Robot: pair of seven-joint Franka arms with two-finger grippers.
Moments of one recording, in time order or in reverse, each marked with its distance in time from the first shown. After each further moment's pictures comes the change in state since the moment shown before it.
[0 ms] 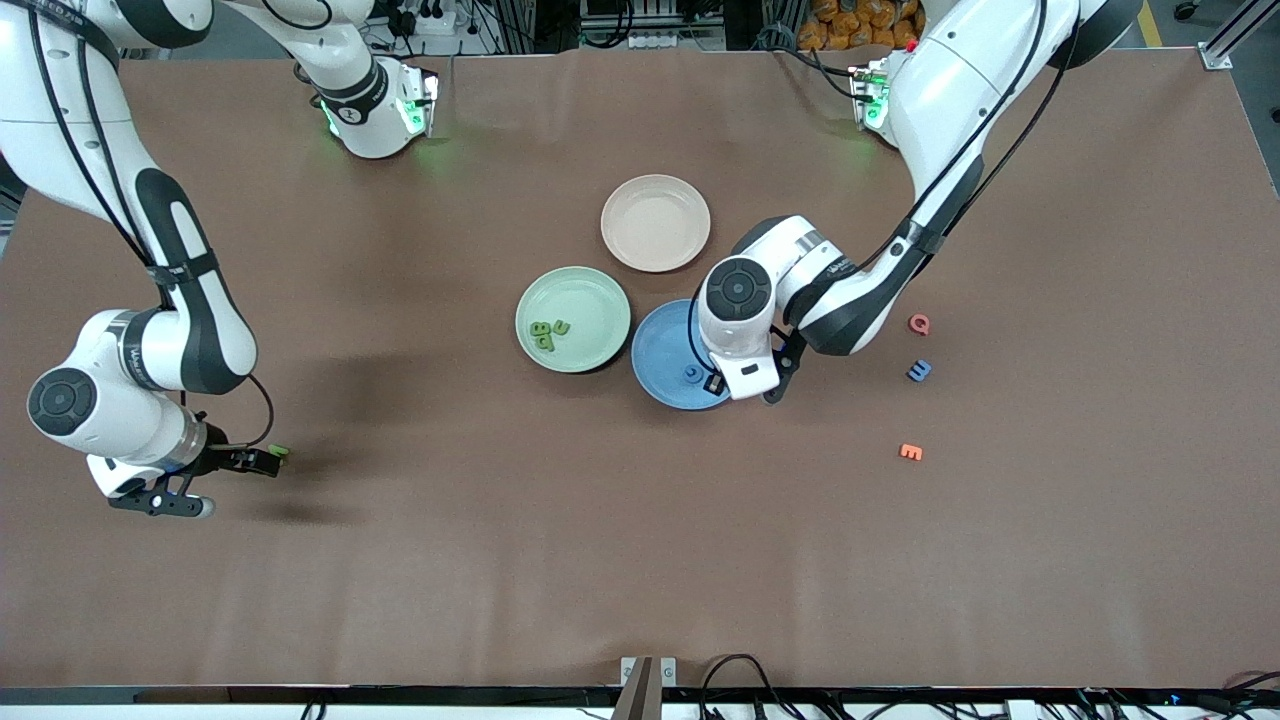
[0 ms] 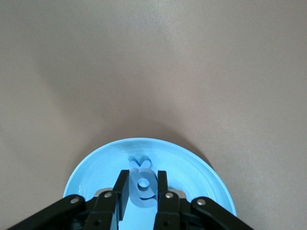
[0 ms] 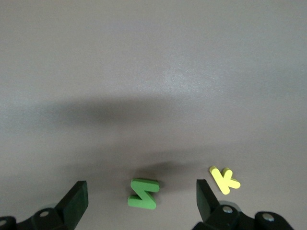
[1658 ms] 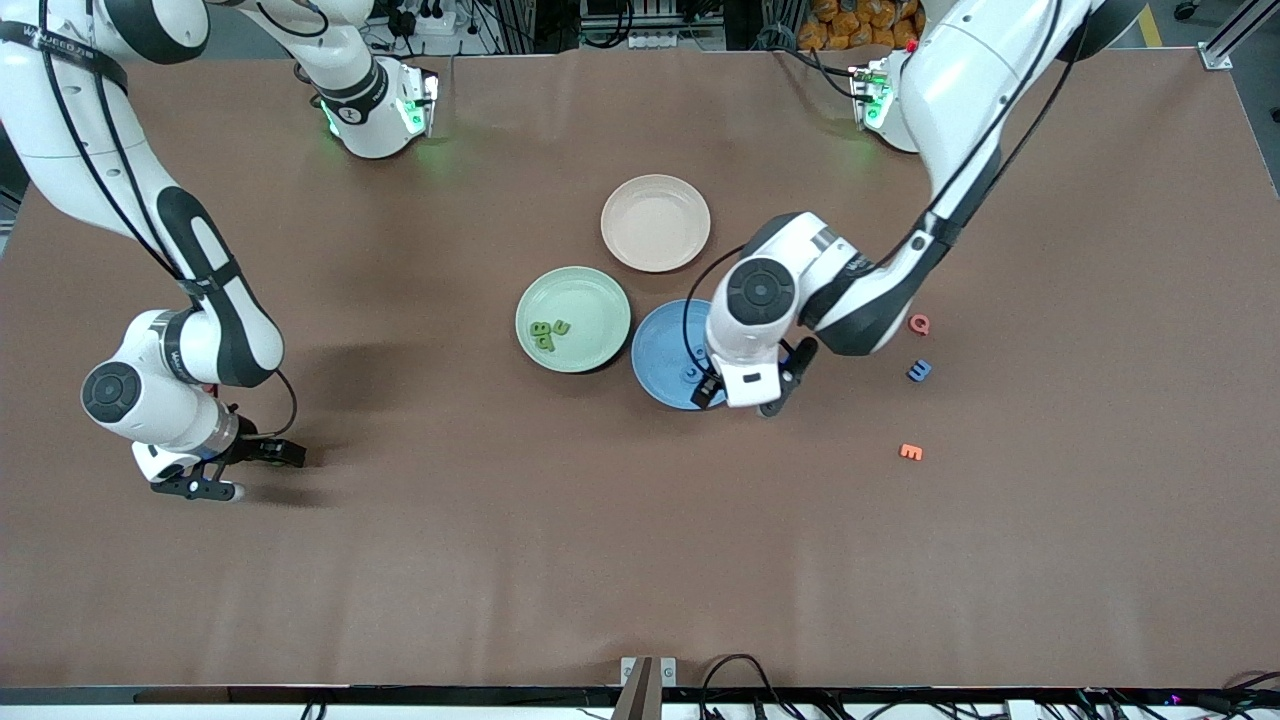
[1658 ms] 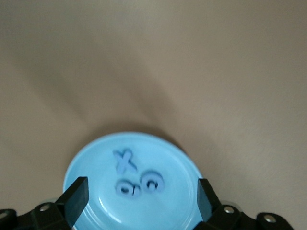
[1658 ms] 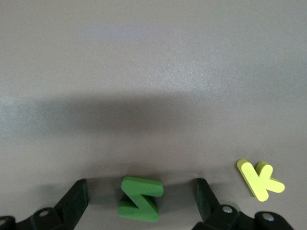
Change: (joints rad) left arm 0.021 -0.031 0.010 0.052 -0.099 0.003 0.242; right arm -0.037 0.044 0.020 -0.116 0.000 0.159 -0.003
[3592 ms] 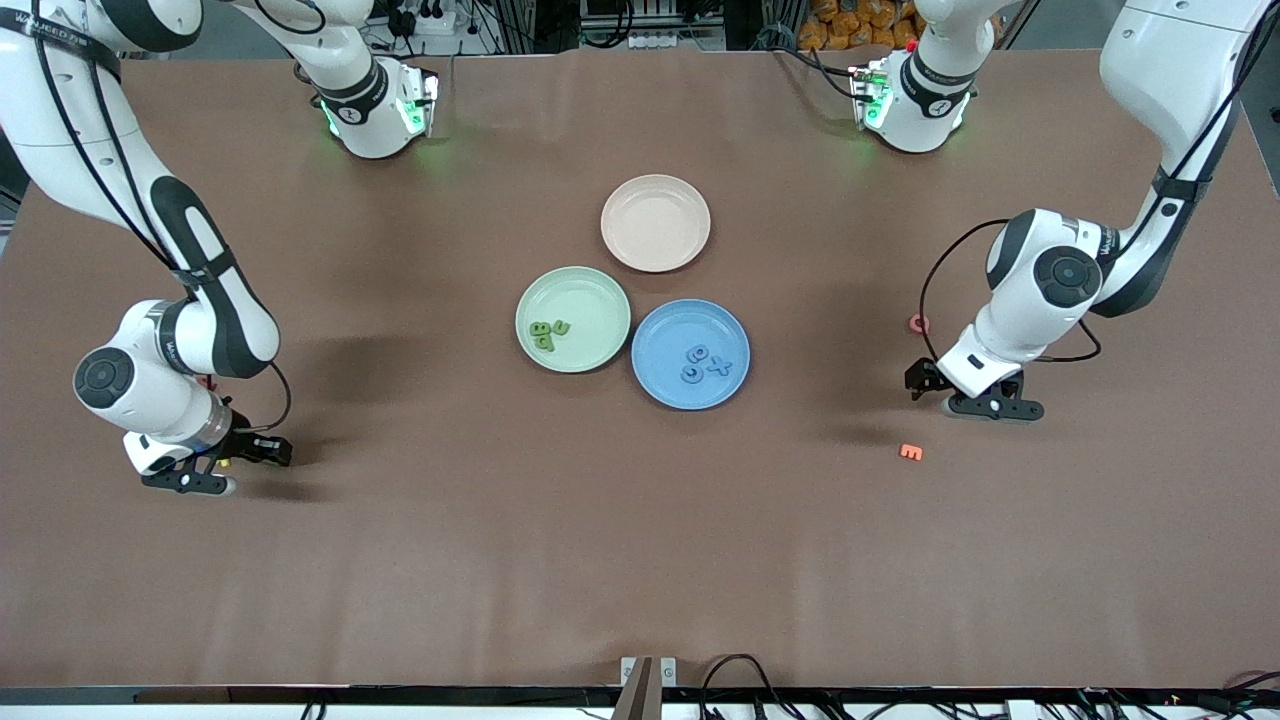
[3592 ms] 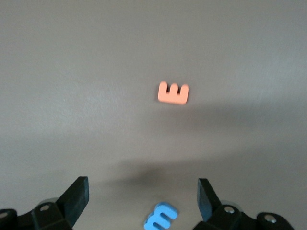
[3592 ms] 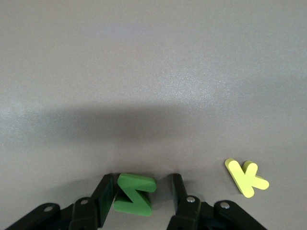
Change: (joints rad) left arm 0.618 -0.283 0.002 -0.641 0.140 0.538 1.453; right arm -0.015 -0.035 0.003 -0.049 -0.001 0.059 -0.018
